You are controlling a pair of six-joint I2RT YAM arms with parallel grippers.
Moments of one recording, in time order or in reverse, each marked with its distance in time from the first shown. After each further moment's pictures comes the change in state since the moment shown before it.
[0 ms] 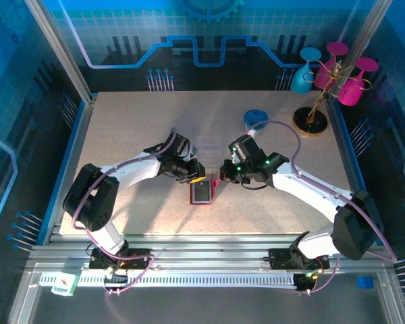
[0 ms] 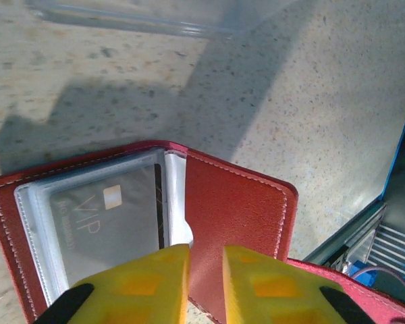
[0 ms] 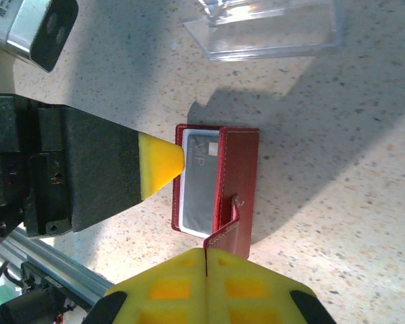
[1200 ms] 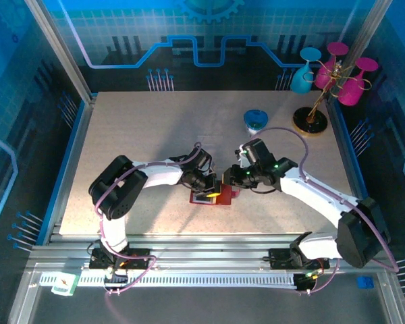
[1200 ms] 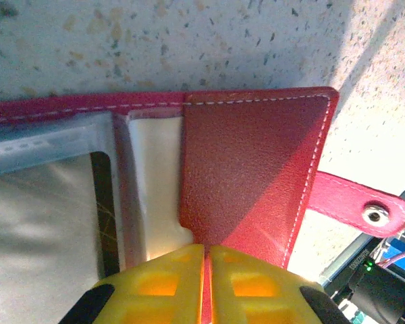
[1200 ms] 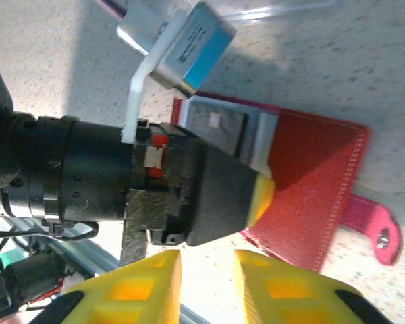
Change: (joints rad) left arm -0.164 0.201 0.014 0.128 0.000 -0.079; right arm -0.068 -0.045 -0.108 0.049 -0.149 -0.065
